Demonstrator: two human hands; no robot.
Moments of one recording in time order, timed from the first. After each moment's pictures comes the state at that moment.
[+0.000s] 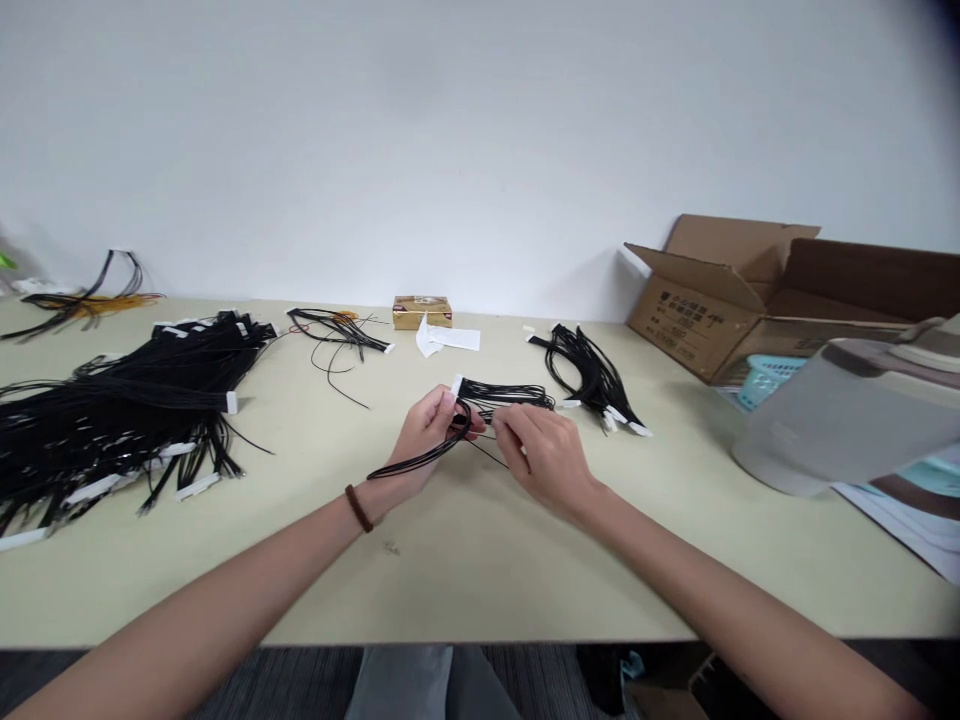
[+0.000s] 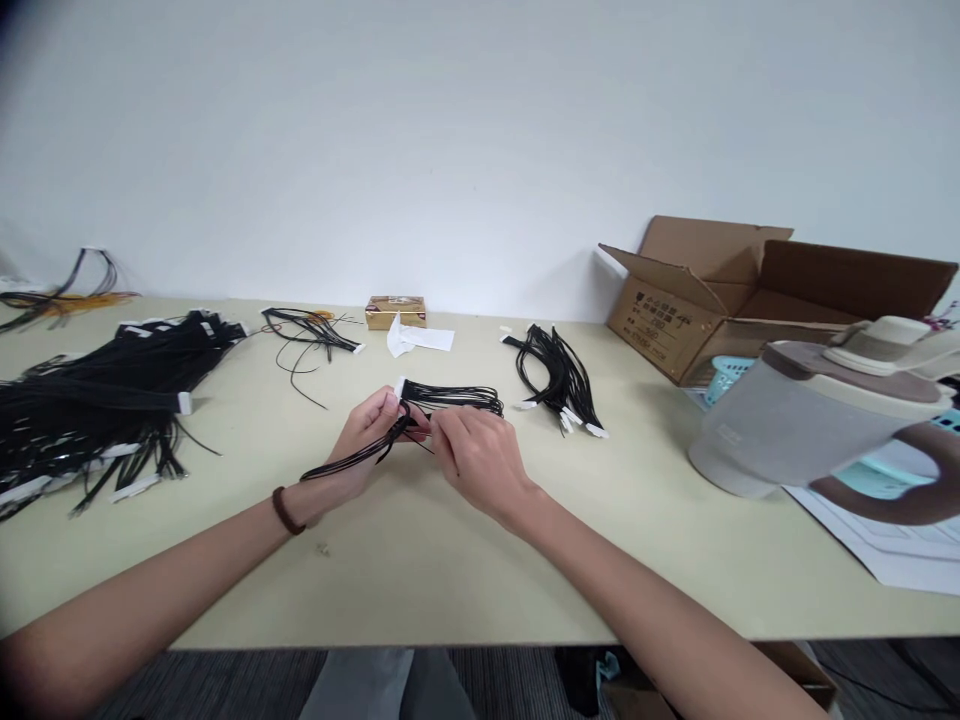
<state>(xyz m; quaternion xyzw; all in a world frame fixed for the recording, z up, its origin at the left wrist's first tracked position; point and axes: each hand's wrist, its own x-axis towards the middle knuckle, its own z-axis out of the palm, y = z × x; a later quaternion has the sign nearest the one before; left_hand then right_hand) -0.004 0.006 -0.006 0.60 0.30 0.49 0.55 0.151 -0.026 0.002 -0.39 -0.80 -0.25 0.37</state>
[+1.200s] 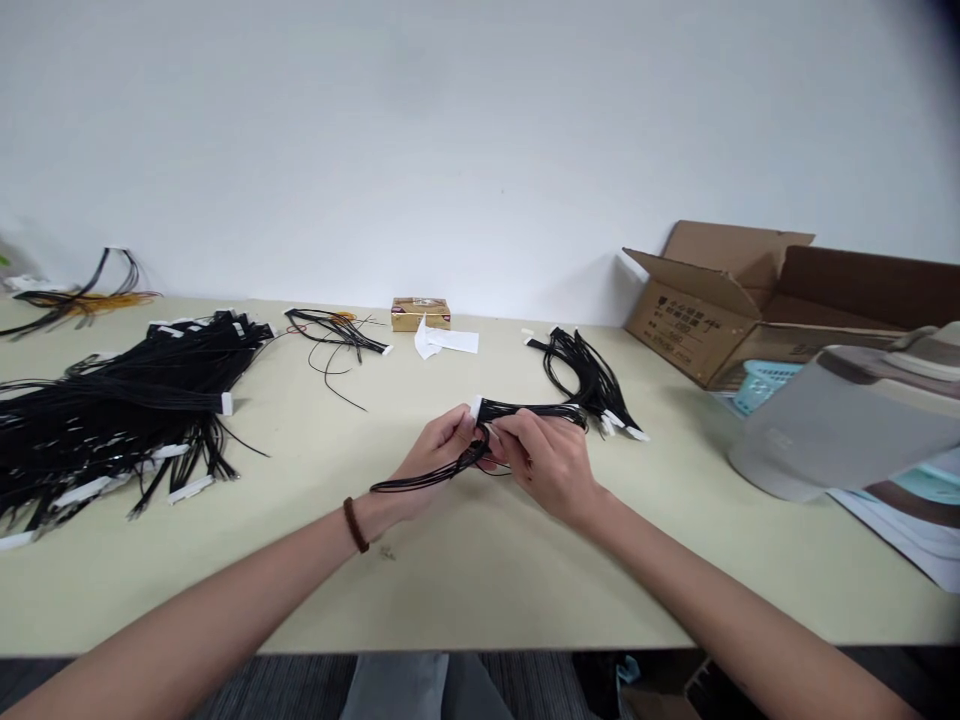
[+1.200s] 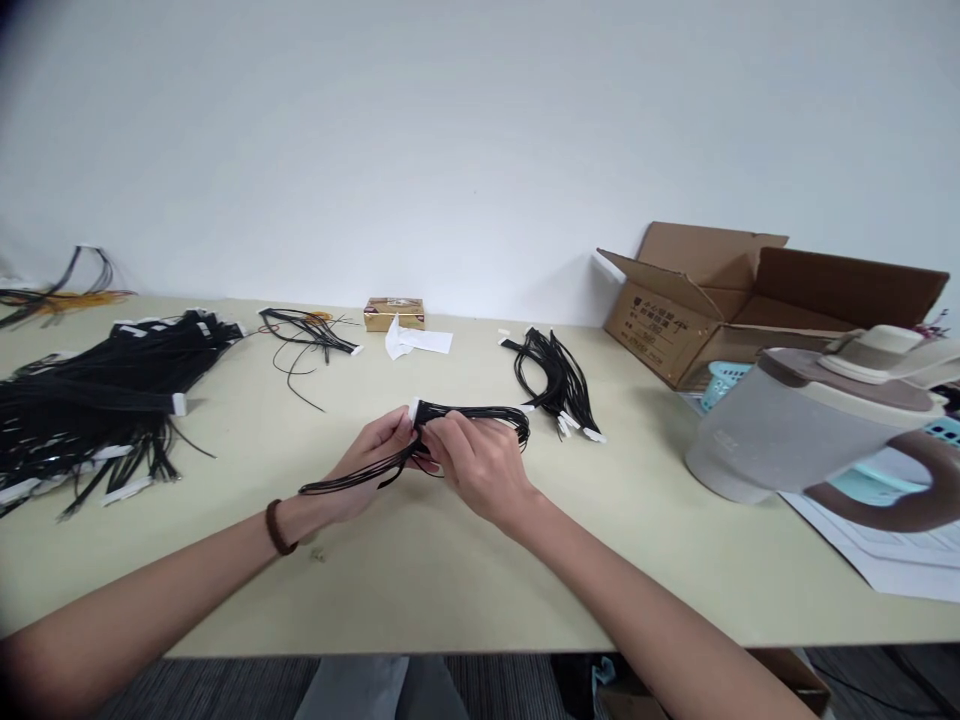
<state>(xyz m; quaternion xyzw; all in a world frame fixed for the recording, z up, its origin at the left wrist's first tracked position) -0.001 -0.008 0.000 0.62 0.28 0.42 0.61 0.154 -0.027 0.004 -0.33 -0.79 -0.27 0.43</state>
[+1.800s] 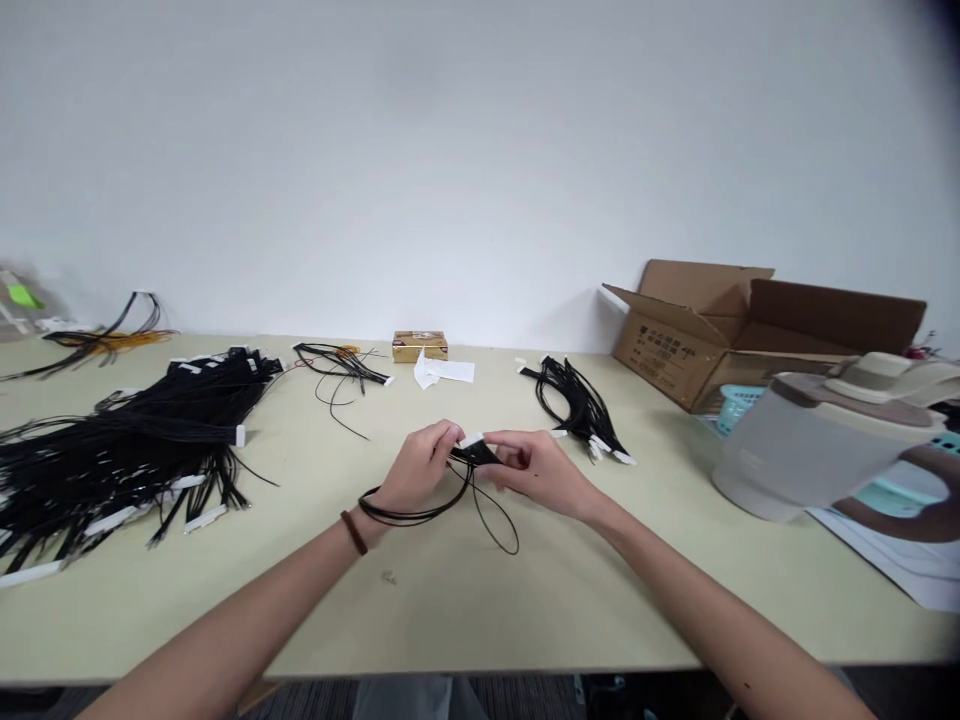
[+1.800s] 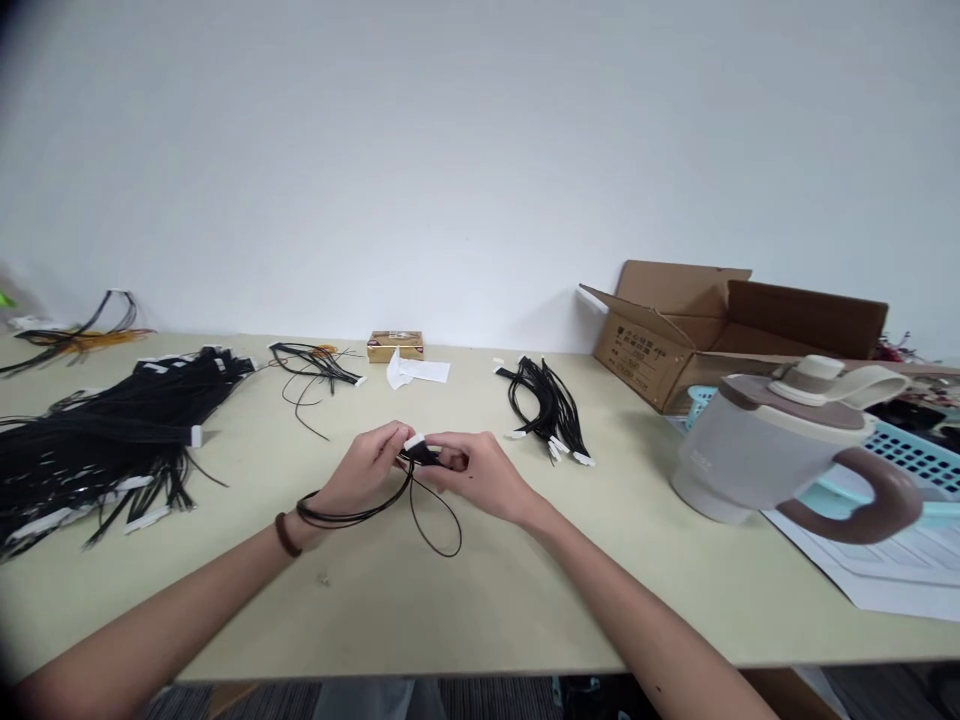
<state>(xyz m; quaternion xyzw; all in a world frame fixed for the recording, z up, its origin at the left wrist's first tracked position) -0.017 0.018 0.000 0.78 0.37 0.41 0.29 0.164 -0.027 0.032 -0.41 -0.79 0.28 0.34</state>
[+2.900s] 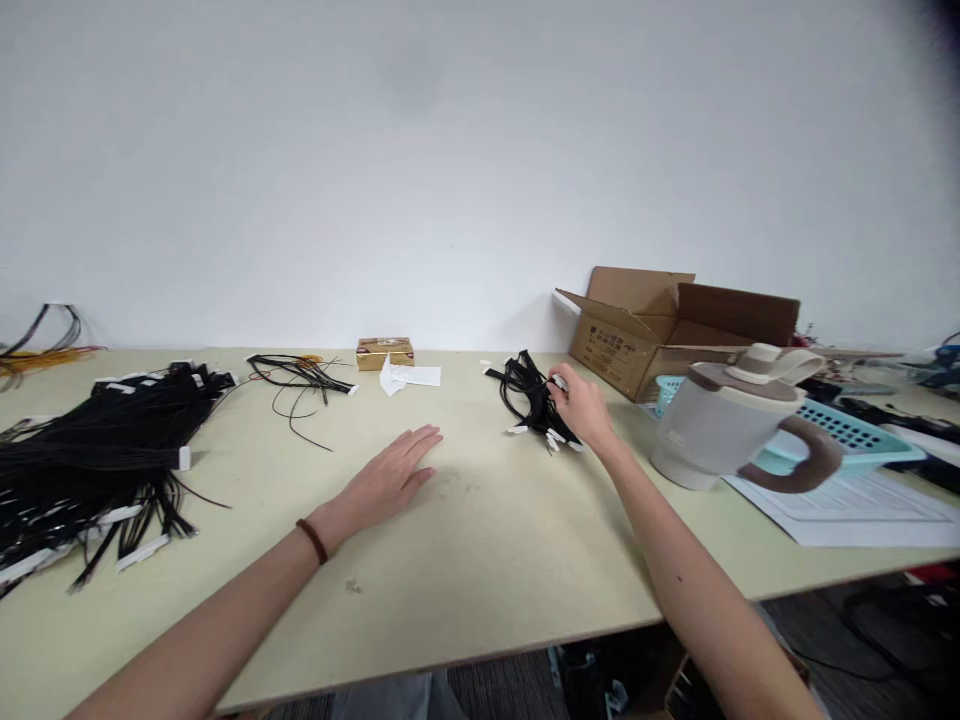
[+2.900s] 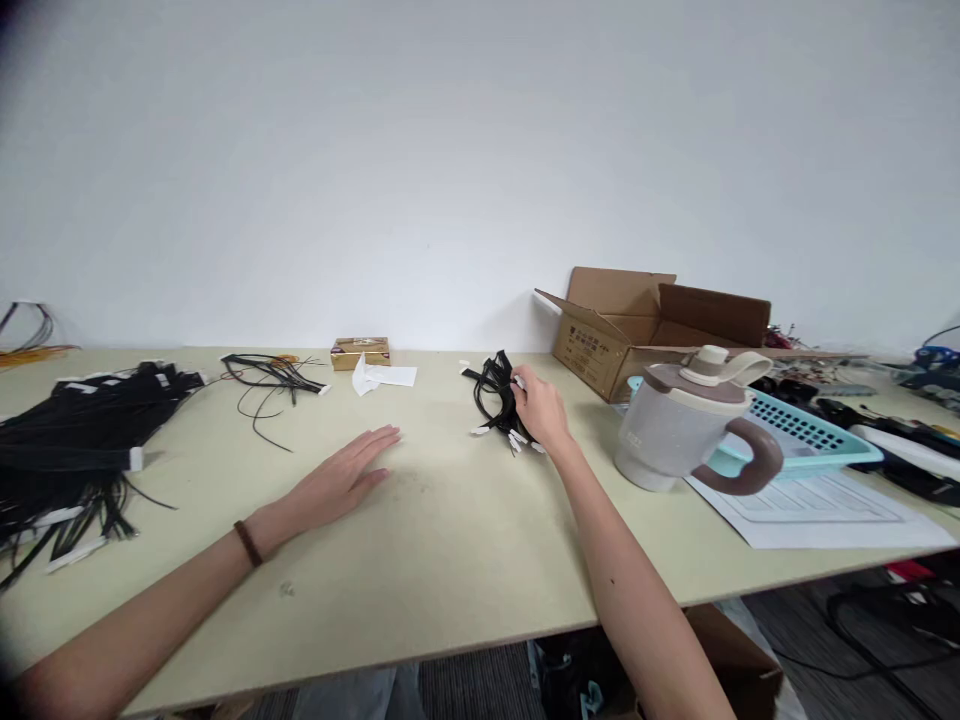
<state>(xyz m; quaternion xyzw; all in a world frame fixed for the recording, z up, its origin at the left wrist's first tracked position) -0.030 0.027 -0.015 0.93 0.28 0.23 0.05 0.294 0.030 0.024 -0.66 -0.64 -0.13 0.38</state>
